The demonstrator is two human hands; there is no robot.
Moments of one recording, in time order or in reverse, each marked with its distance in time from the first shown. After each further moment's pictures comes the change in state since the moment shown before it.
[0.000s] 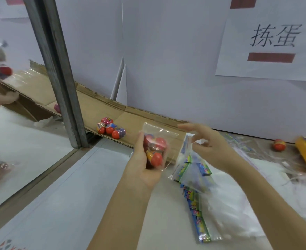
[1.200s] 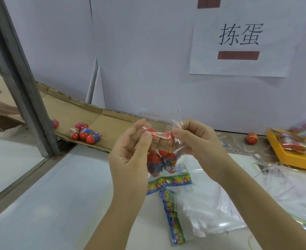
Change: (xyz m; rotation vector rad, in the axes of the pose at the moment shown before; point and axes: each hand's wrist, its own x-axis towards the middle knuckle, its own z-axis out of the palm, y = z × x) left_hand -0.029 -0.039 0.007 0.643 -0.304 0.800; right_hand -0.020 -0.028 -0.021 0.611 0.151 0.208
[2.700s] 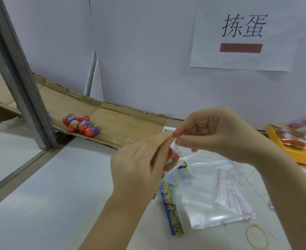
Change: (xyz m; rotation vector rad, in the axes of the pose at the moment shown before) left_hand -0.004 -0.014 -0.010 0.760 -0.098 1.000; right_hand -0.015 -0.046 -0.024 -0.441 -0.353 -0.169
